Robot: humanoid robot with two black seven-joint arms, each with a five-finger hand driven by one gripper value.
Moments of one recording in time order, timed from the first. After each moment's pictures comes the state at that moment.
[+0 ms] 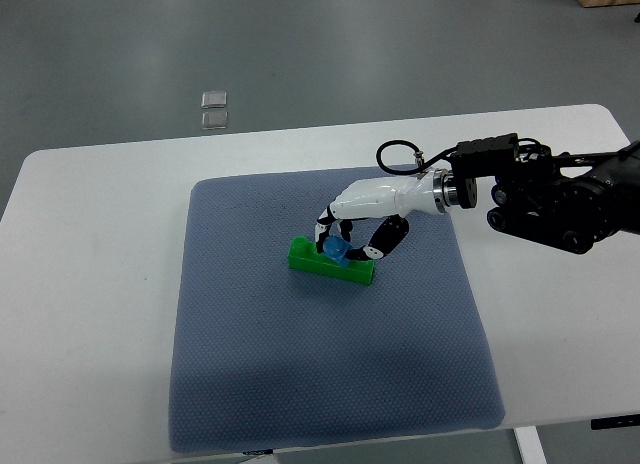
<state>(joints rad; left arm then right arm) 0.00 0.00 -0.10 -0.16 0.07 0.01 0.03 1.23 -0.32 -0.20 0.93 -1.31 0.07 0.60</state>
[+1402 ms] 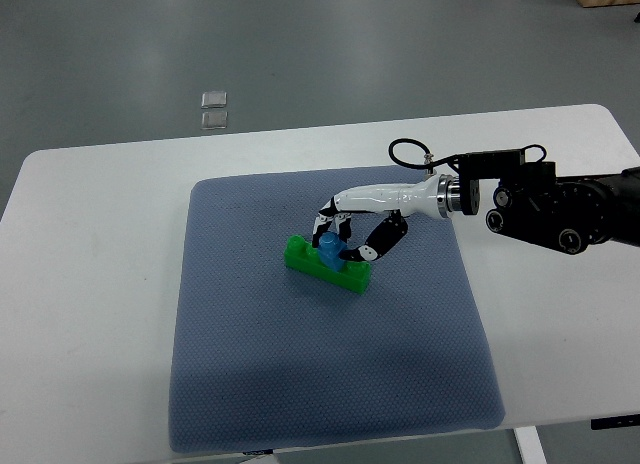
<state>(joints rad) 0.00 0.00 -0.10 -0.16 0.07 0.01 0.03 1.18 -0.30 -0.20 0.88 -1.07 0.14 0.60</state>
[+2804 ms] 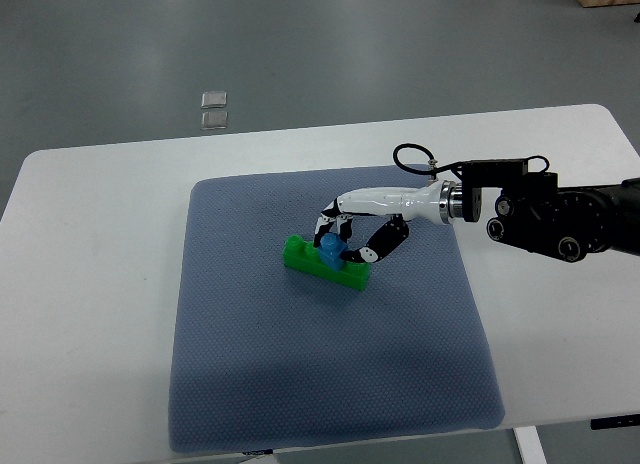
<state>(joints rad) 0.00 0.00 -0.10 -0.16 0.07 0.01 0.03 1.15 -0.30 -0.19 0.88 -1.07 0.08 0.60</state>
